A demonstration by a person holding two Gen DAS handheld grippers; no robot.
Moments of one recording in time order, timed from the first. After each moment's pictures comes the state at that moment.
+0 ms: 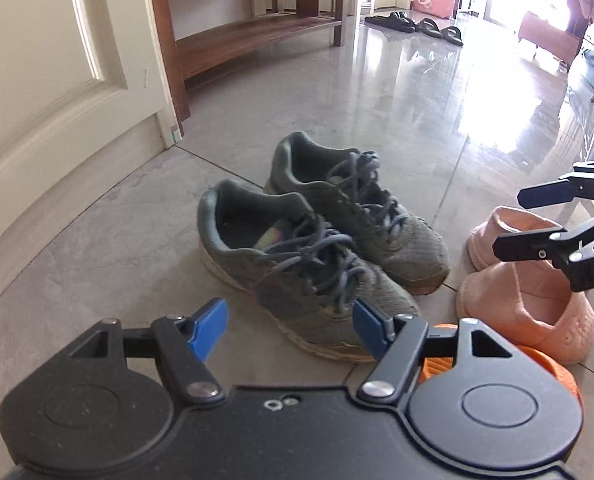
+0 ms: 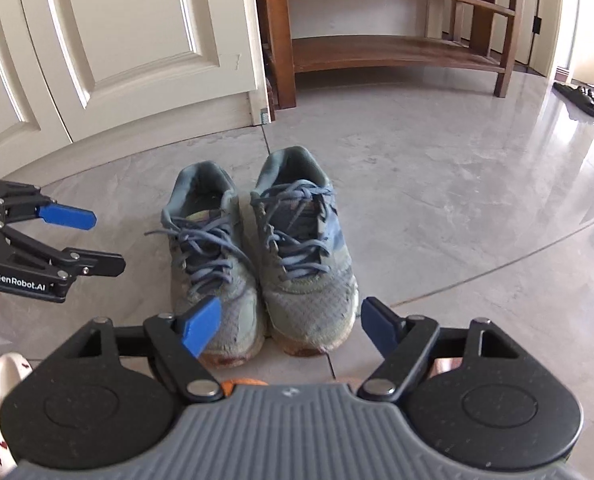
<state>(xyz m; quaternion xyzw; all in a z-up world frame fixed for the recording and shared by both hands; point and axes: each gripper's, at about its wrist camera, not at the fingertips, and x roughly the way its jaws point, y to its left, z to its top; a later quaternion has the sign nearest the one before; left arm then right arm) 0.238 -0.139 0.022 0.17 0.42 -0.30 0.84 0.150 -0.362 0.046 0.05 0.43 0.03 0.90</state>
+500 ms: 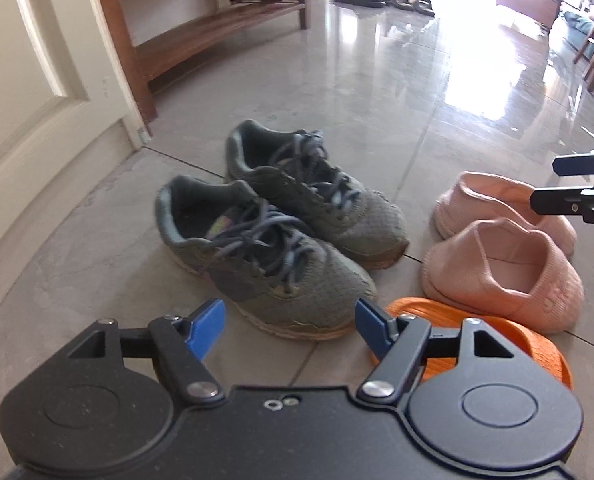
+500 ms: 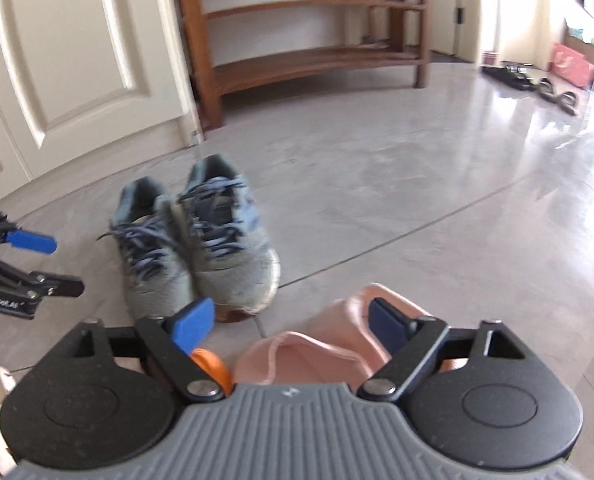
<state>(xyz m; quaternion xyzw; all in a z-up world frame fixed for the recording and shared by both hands) 0.201 -0.167 0.021 0.22 0.43 -0.33 0.81 0.071 -0.412 0.051 0.09 0.39 -0.05 0.91</state>
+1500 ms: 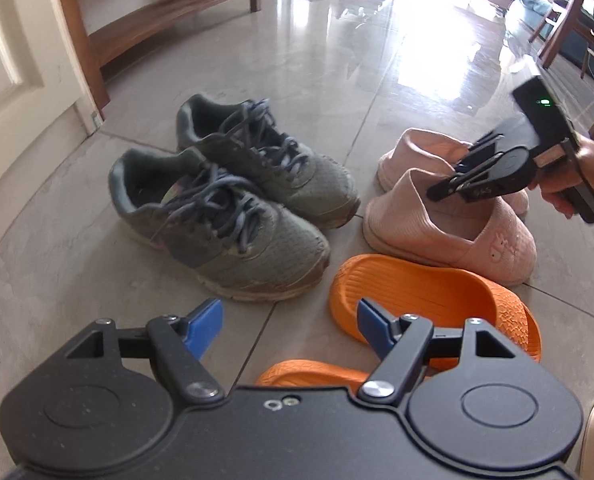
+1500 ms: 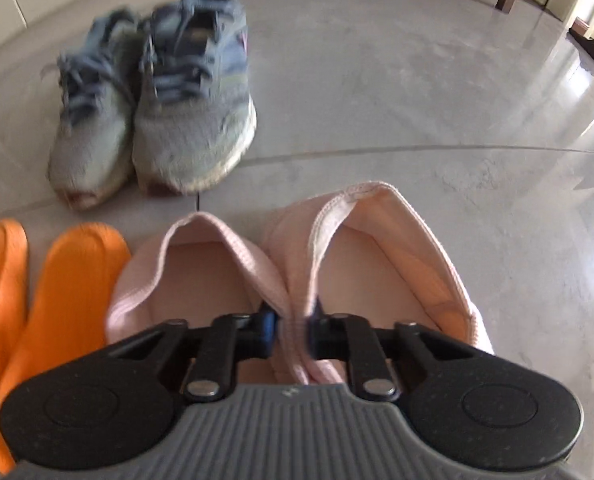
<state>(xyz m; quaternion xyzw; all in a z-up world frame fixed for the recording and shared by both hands) 0.190 -0.148 0.010 0.21 0.46 -0.38 0.78 0.138 -0.451 -0.046 0.01 0.54 0.04 0.84</state>
